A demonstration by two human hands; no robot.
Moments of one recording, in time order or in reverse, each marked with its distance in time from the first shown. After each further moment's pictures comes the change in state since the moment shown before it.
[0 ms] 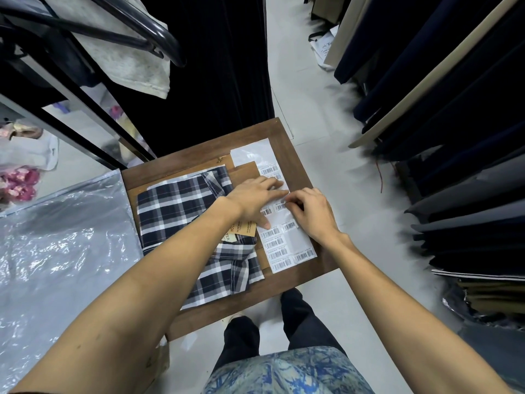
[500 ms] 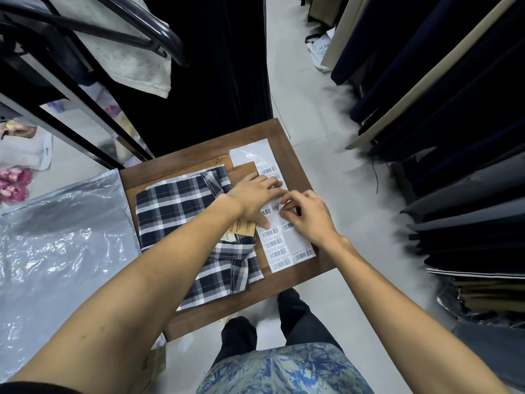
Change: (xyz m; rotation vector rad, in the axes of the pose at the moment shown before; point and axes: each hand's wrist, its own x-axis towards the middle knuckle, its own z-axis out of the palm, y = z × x) left_hand 0.000 0.003 -0.005 0.062 0.003 0.017; right_hand -0.010 -0.006 -0.003 0.106 -0.078 0.012
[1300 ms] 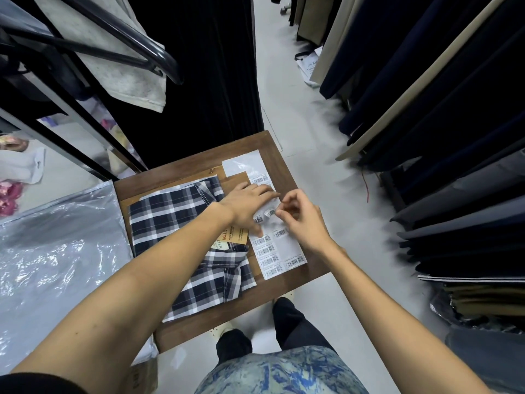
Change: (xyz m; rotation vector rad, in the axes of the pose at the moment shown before) left_hand -0.003 0.003 -0.002 -0.090 0.039 -0.029; right_hand -0.014 -0.022 -0.019 0.447 0.093 0.079
